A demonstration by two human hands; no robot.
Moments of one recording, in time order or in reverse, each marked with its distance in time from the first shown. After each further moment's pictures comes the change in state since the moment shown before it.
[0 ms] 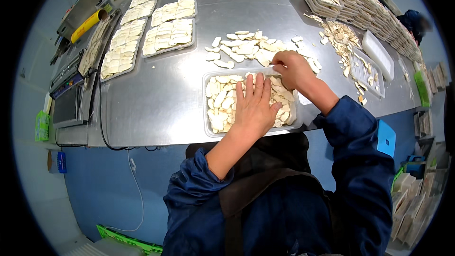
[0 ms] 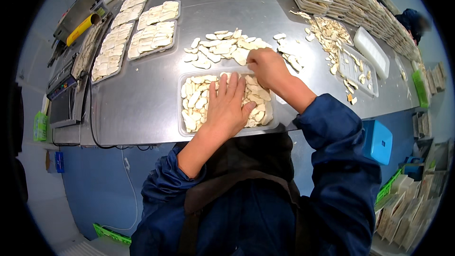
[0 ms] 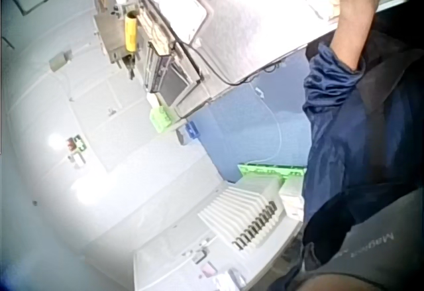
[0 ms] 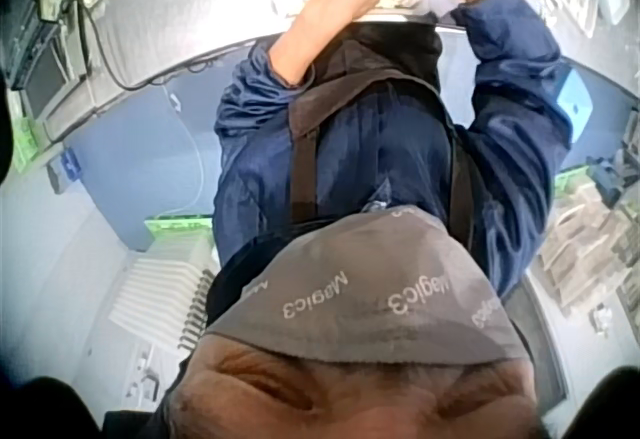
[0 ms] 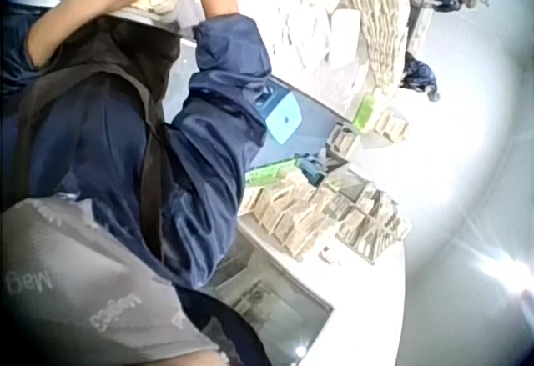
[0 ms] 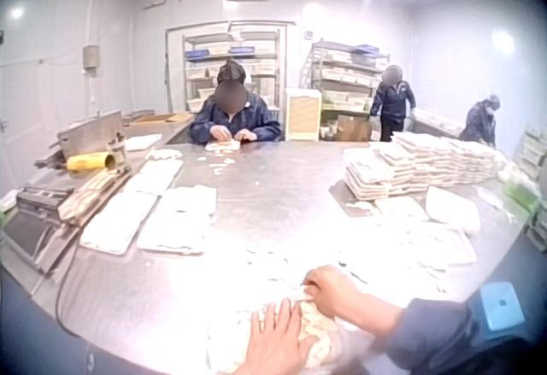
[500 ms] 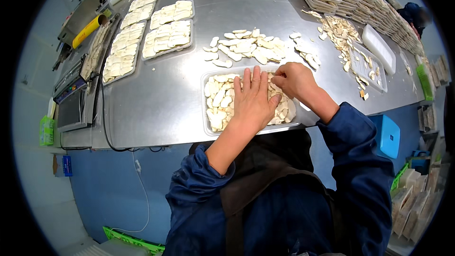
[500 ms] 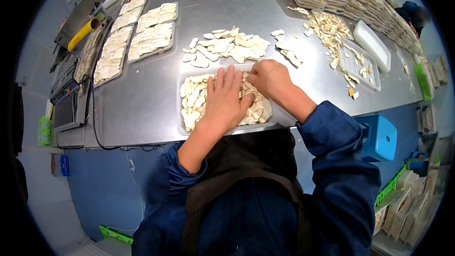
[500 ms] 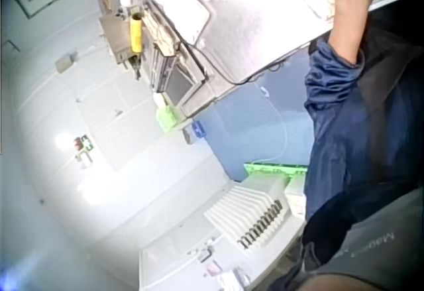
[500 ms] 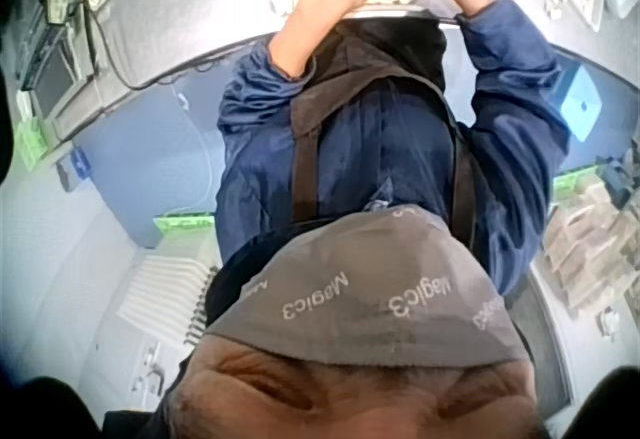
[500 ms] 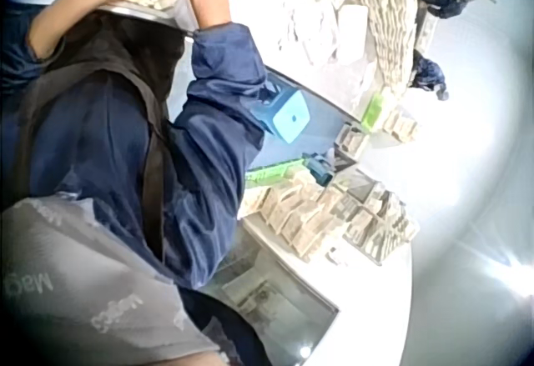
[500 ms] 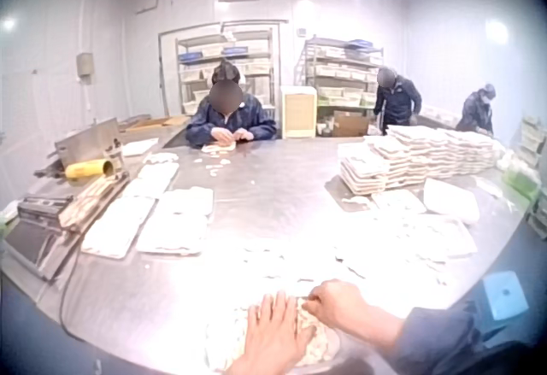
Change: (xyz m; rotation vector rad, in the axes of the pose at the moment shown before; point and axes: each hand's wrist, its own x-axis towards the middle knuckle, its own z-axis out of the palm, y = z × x) left_hand 0.009 -0.001 -0.002 -0.013 -0.075 -0.062; right_hand -0.028 -0.016 -0.004 -0.052 -0.139 0.210
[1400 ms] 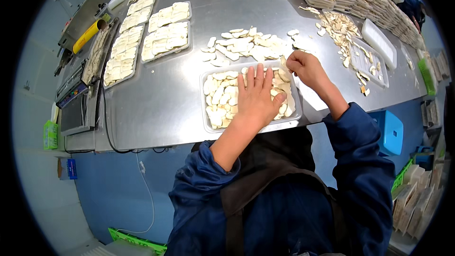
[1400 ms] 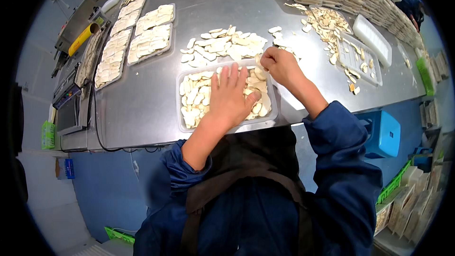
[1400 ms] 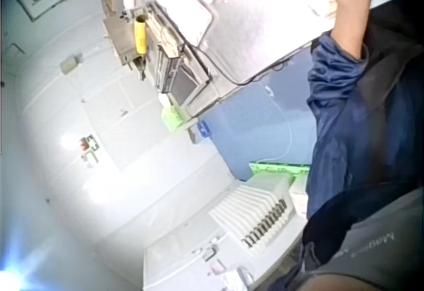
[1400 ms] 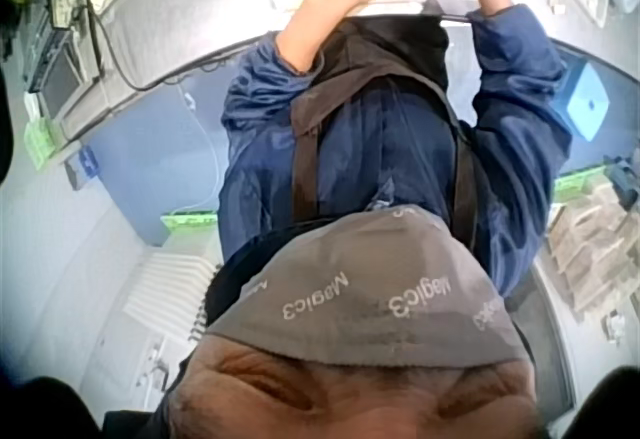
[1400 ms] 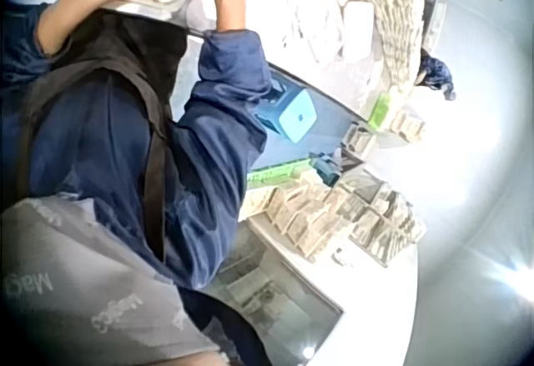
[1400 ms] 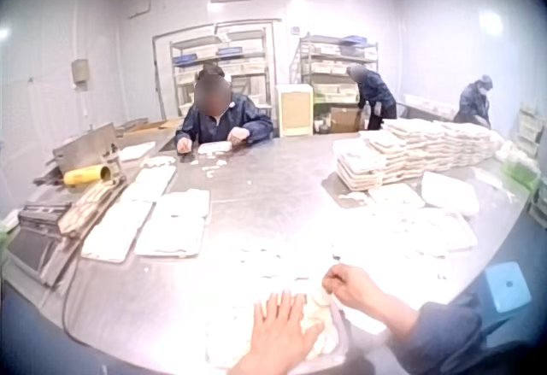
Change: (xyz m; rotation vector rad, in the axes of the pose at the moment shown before) left_hand 0.007 0.009 0.007 0.015 -0.011 0.005; right_hand 0.008 0.044 -0.008 0.443 0.070 0.055
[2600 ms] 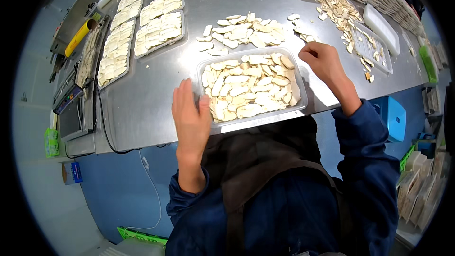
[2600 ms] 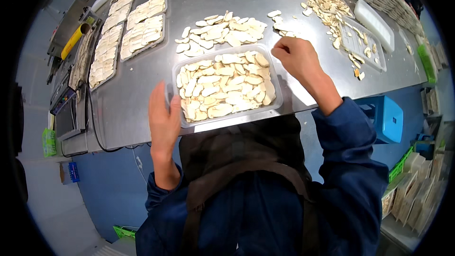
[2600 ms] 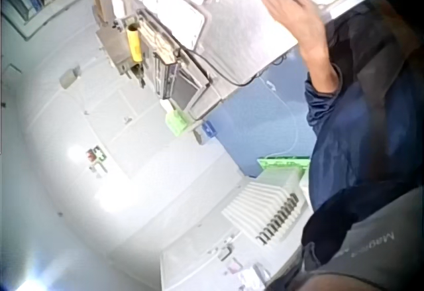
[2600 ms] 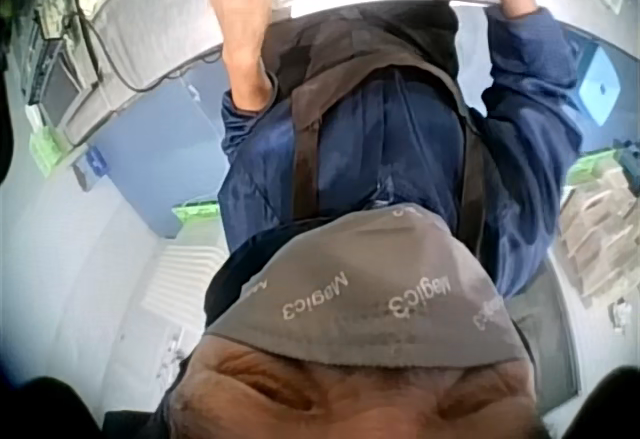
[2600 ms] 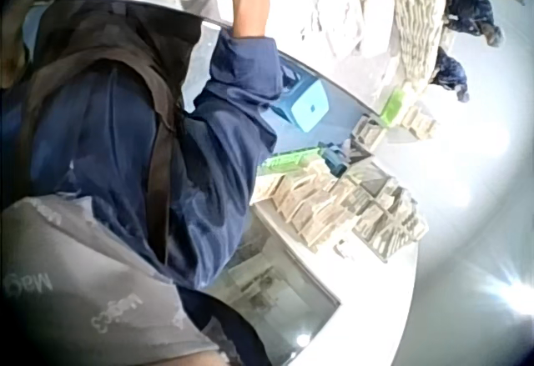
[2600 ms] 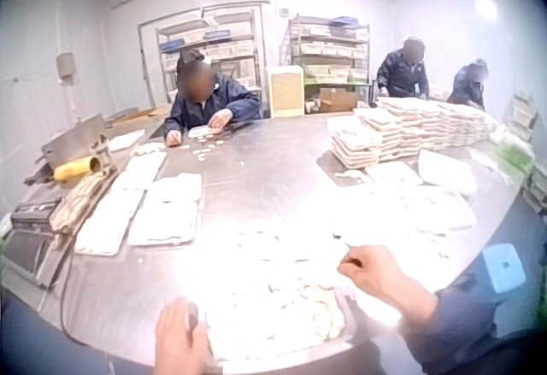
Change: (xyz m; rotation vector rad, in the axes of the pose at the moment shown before) left_hand -0.080 -0.090 -0.070 -0.171 0.353 -0.197; right_hand -0.027 -0.011 -0.014 -0.204 0.172 -0.023
